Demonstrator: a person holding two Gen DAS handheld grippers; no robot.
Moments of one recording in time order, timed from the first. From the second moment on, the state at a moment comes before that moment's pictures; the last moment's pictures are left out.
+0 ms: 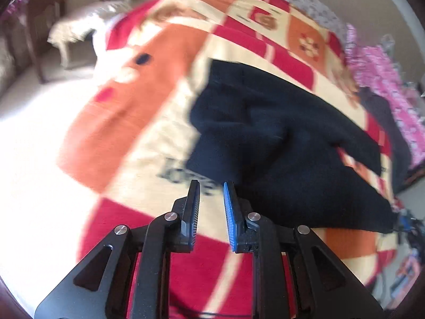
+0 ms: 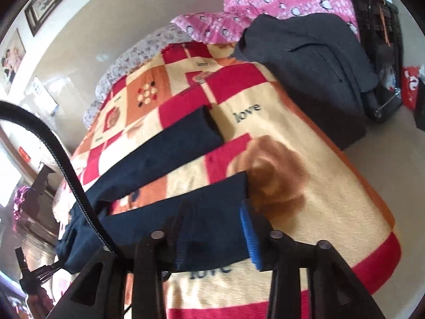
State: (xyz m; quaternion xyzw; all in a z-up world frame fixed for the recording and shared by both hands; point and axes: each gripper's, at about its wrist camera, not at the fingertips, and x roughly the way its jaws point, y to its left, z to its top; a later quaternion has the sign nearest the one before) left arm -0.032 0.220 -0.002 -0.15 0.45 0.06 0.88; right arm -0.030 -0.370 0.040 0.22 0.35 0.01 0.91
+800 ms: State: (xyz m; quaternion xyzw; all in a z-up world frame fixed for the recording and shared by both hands) left arm -0.031 0.263 -0.019 -0.15 0.47 0.09 0.87; right arm 0.012 0.095 -0.019 -0.17 0.36 0.46 0.79
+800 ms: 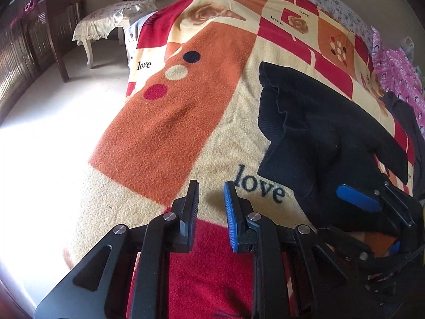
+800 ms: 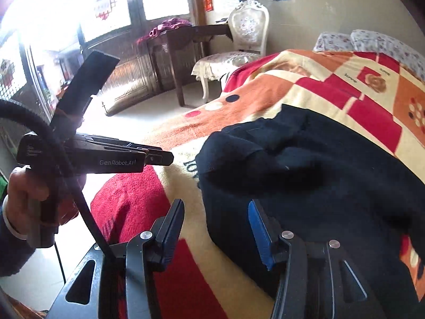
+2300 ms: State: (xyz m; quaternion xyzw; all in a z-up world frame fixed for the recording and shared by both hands) left arm 0.009 0.165 0.017 -0.08 0.41 0.05 0.91; right arm 0.082 -0.146 0.027 0.02 0.39 0.31 0.87
